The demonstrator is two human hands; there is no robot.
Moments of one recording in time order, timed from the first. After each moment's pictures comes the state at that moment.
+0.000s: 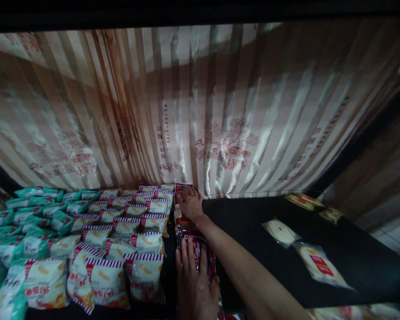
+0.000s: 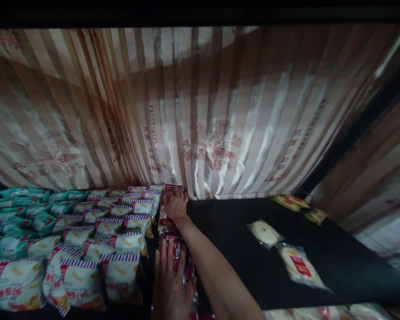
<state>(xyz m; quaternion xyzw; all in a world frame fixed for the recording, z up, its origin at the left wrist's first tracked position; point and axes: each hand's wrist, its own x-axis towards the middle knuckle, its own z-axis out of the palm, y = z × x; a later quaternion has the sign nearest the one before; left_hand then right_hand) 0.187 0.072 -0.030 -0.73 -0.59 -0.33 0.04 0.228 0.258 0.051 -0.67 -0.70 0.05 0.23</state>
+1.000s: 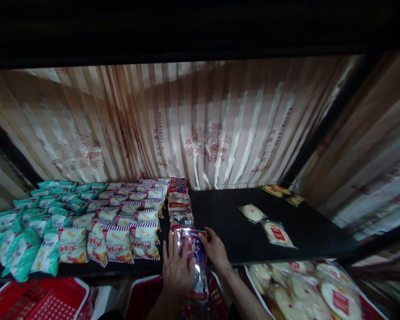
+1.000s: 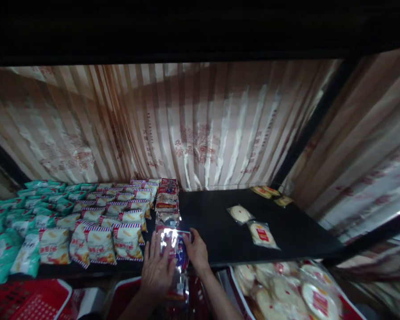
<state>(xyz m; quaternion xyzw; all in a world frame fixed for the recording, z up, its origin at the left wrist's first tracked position) 0.161 0.015 -0.016 -0.76 -0.59 -0.26 0.10 0.317 0.066 -0.008 -0.70 -0.47 0.34 0.43</state>
